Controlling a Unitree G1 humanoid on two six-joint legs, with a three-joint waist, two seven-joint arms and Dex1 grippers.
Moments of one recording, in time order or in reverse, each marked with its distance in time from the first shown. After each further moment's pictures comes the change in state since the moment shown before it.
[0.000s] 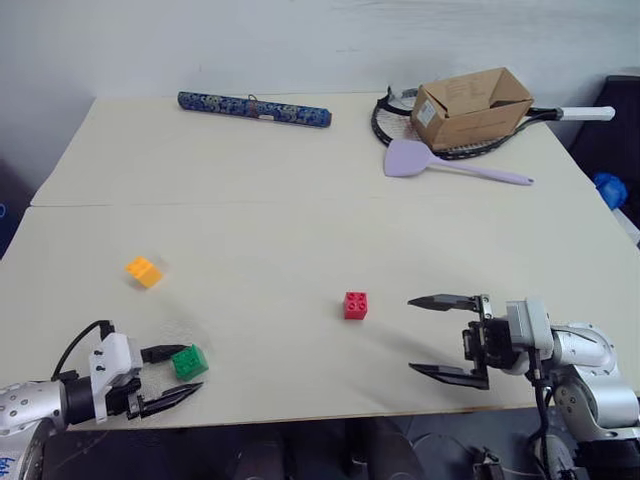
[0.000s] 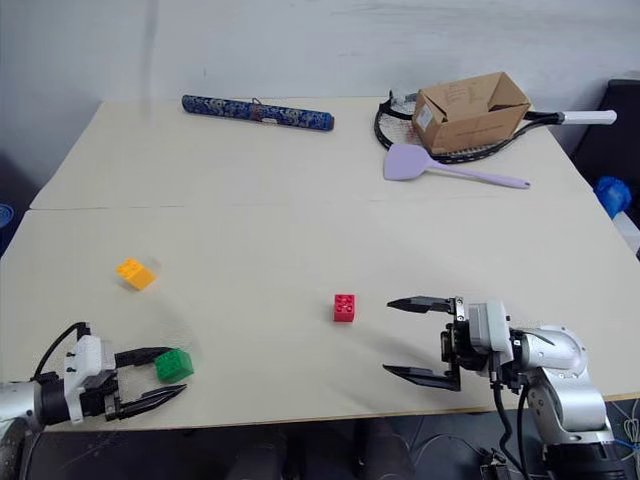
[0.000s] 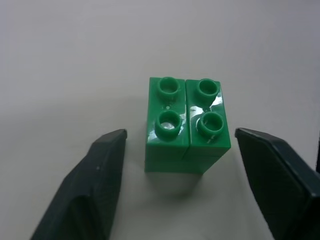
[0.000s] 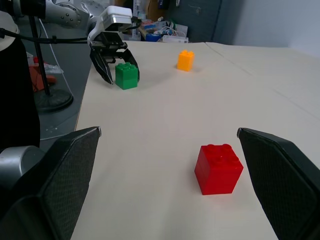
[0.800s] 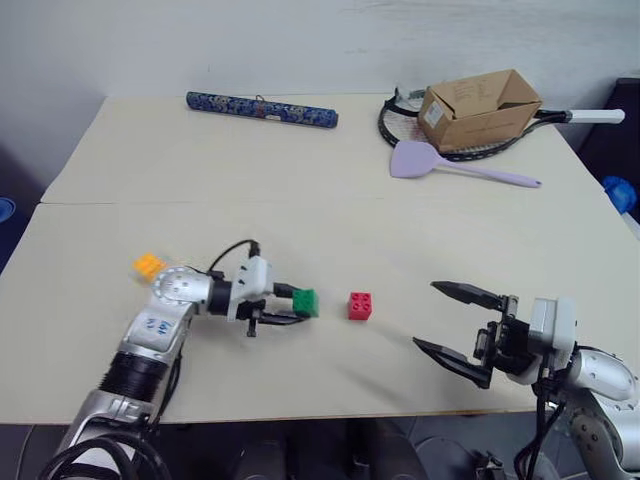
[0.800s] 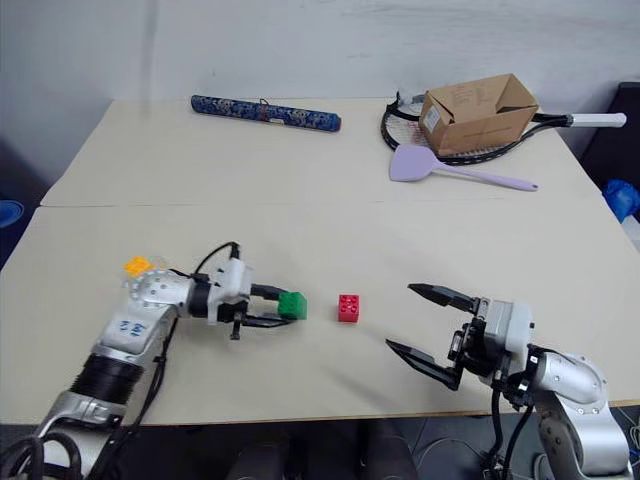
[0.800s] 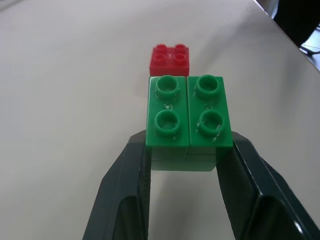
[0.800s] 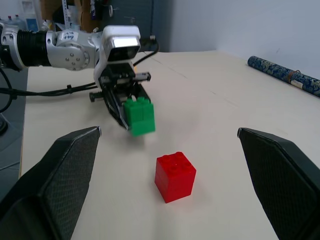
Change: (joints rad) left arm -0.809 -0.205 -0.583 0.304 0.166 -0.008 -0.078; right arm 0.159 0.044 -0.096 -0.225 0.040 0.082 -0.324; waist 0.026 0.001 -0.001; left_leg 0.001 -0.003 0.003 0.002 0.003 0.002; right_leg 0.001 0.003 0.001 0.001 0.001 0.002
